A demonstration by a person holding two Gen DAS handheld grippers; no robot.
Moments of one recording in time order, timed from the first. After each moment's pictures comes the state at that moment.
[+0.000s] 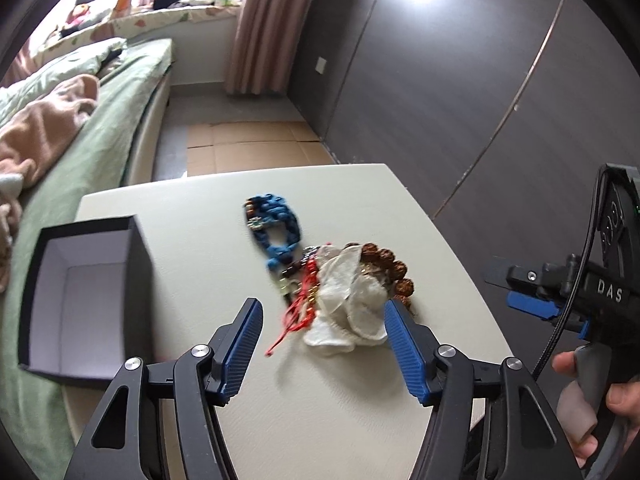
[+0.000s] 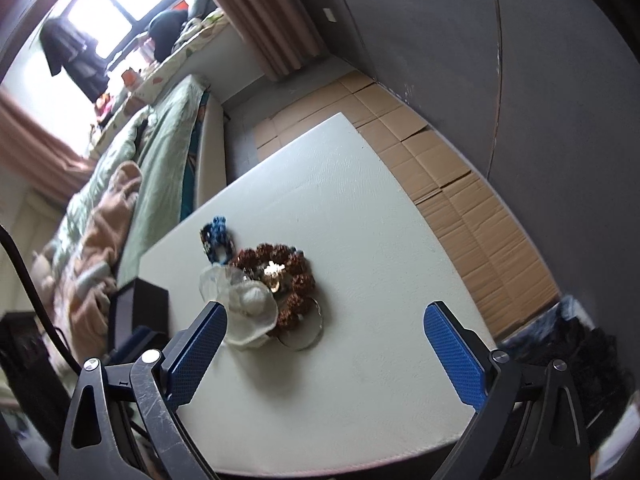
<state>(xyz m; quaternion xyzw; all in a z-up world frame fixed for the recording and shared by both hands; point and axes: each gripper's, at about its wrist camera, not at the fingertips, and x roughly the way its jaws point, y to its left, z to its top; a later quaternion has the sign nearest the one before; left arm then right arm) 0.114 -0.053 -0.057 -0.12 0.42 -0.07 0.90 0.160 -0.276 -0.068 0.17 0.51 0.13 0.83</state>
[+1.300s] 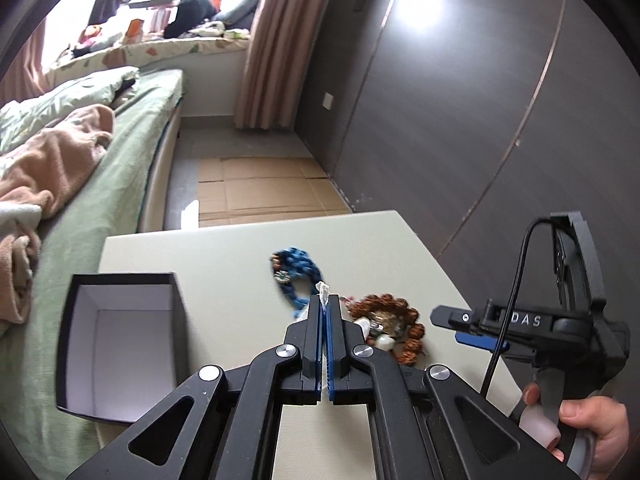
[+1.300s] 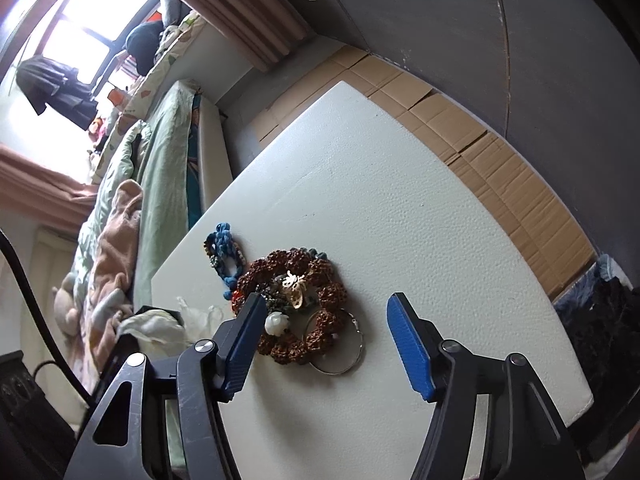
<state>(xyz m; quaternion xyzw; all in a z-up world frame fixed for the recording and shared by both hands) 0.110 -0.025 -0.028 -0.12 0.36 -0.05 0.92 0.187 -0.249 -0.104 0.23 0.54 0.13 0.80</state>
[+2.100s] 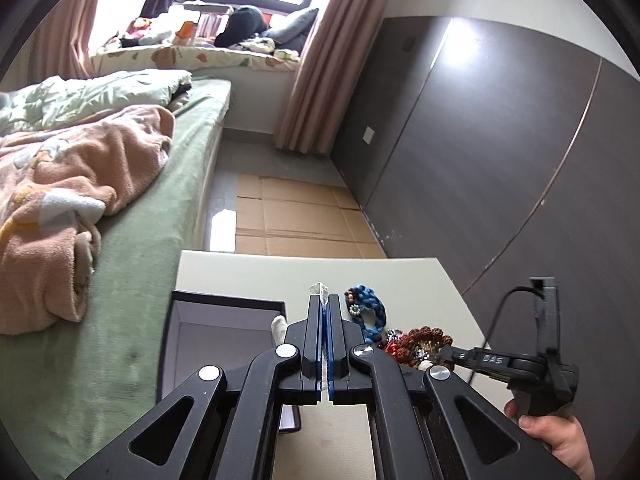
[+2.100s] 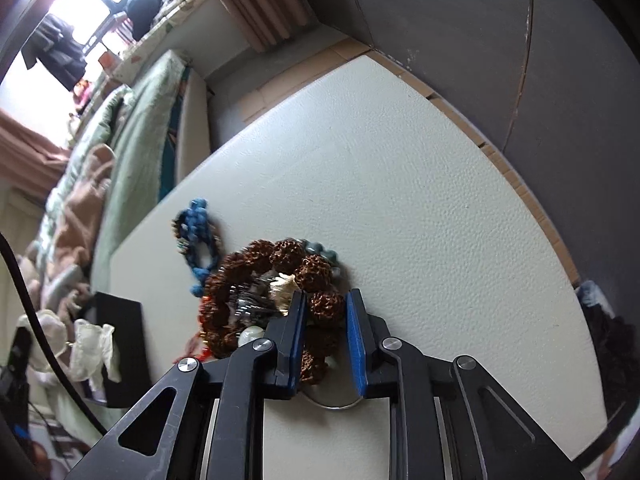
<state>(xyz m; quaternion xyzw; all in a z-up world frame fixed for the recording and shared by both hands) 0.079 0.053 -0.003 -0.18 0.32 0.01 0.93 0.200 -0.211 -0.122 0.16 0.55 0.12 0.81</state>
